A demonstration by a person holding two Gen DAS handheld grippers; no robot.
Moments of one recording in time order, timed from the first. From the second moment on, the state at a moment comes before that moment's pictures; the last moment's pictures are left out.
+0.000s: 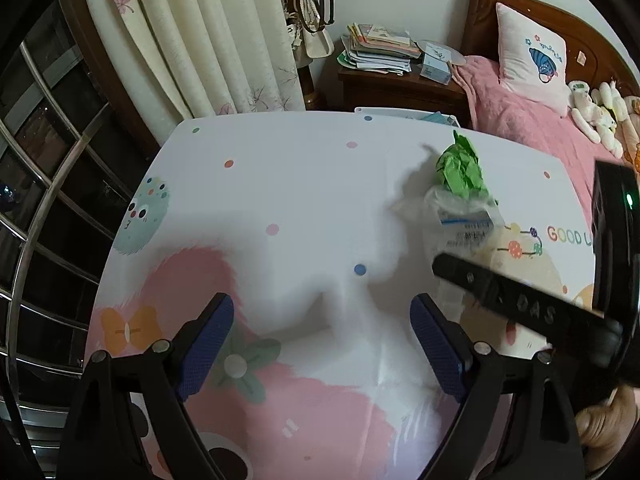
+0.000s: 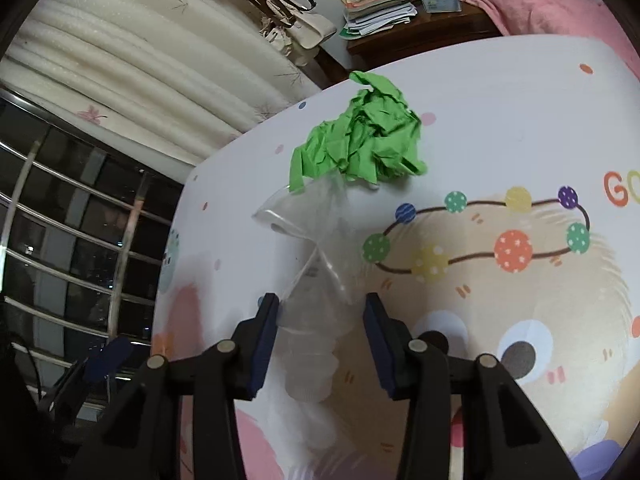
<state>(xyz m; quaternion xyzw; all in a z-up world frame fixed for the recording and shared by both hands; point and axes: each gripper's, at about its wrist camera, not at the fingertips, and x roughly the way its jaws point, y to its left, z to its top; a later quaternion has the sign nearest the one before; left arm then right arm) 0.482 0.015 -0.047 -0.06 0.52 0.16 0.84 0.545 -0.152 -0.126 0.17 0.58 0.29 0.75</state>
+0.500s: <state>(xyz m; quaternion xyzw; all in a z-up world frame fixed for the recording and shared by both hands) 0.557 -0.039 -0.055 -0.07 0.54 0.07 0.84 0.548 -0.261 -0.096 0.20 0.55 0.22 0.78</state>
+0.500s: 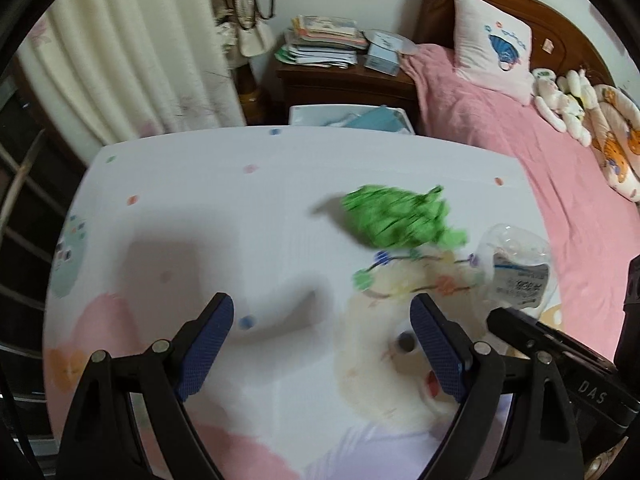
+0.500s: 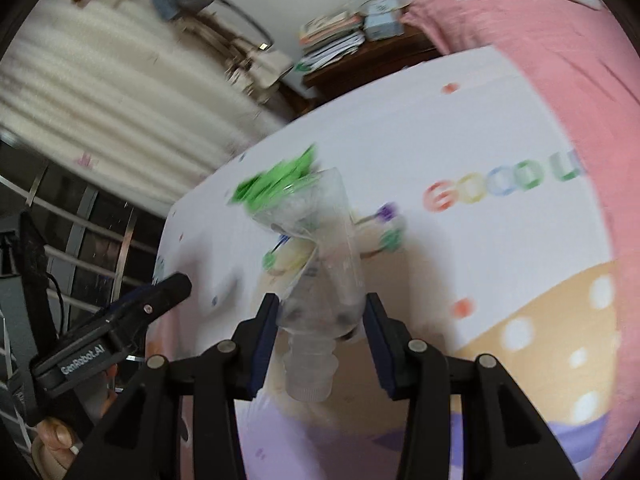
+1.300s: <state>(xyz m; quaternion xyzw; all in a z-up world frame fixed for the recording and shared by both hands) 0.664 -0.059 -0.120 -0.14 0.58 0.08 0.80 0.572 -0.291 -0.110 0.21 0.53 0.18 0.80</state>
